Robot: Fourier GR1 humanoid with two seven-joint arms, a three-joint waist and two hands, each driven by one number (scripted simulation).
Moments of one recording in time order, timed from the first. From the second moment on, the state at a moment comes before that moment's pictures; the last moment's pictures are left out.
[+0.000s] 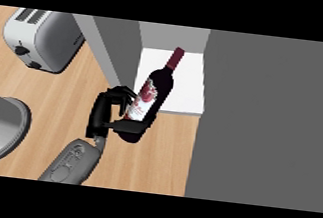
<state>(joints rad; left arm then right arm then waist) -0.32 0.06 -0.29 -1.11 -0.03 0.50 -0.15 0.42 -0.12 0.10 -2.40 -0.28 0.32 0.17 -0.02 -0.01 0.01</state>
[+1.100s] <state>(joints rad) -0.33 0.09 -0.37 -1.08 -0.17 0.80 -0.03 0.40 -0.12 0.11 -2.38 -0.30 0.36 0.15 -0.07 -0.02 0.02</state>
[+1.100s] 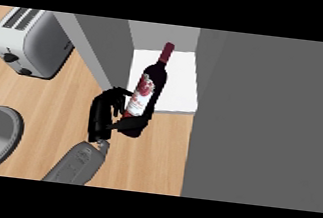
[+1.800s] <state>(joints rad) -0.44 0.00 -0.32 -0.96 -0.11 0.87 0.01 0.42 -0.13 0.11 -2.38 -0.32 0.38 0.13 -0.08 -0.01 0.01</state>
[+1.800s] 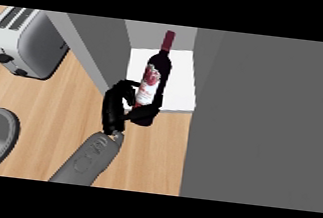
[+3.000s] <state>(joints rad) -0.98 0.02 -0.41 -0.39 -0.17 0.82 0.10 0.40 -0.16 0.06 -2.36 -0.36 0.43 0.11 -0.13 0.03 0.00</state>
